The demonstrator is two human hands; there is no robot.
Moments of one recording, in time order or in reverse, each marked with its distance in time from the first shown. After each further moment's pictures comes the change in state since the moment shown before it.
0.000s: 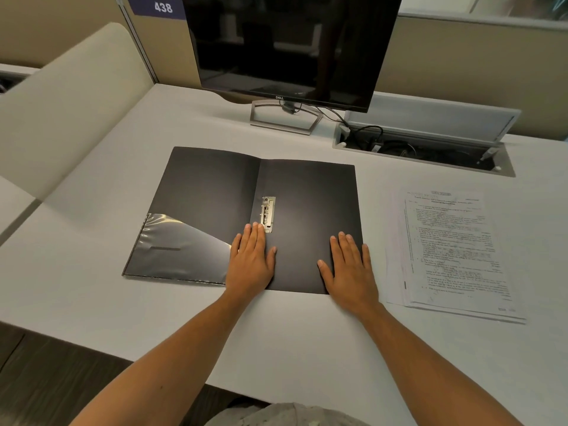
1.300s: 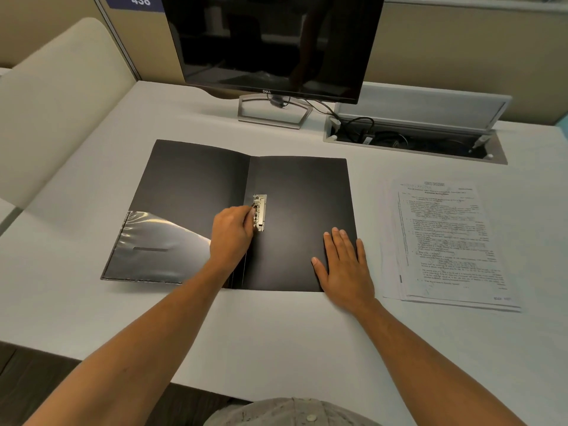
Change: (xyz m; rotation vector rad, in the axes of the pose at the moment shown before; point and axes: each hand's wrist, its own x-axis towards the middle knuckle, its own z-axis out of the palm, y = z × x) left_hand 0.053 -0.005 -0.045 -0.286 0.316 0.098; right_hand 0.000 0.000 0.001 -0.009 0.001 0.001
